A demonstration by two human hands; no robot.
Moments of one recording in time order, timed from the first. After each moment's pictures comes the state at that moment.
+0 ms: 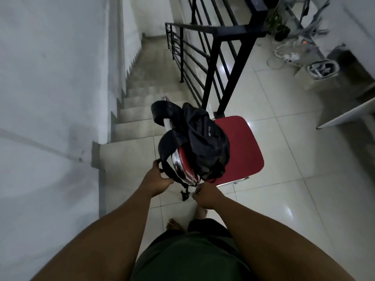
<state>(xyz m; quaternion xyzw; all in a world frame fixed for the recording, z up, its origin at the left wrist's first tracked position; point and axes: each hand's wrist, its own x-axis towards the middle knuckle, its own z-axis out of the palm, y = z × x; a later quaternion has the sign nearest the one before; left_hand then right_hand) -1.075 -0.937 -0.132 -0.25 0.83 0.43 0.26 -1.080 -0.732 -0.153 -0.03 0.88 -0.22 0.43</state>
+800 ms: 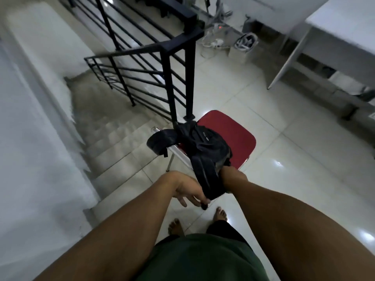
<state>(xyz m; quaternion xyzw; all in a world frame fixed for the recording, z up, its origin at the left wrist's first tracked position) -1.182 -0.963 -0.070 0.13 0.63 0.17 0.74 -1.121 -0.797 -0.109 0.24 0.89 -0.14 0.37</state>
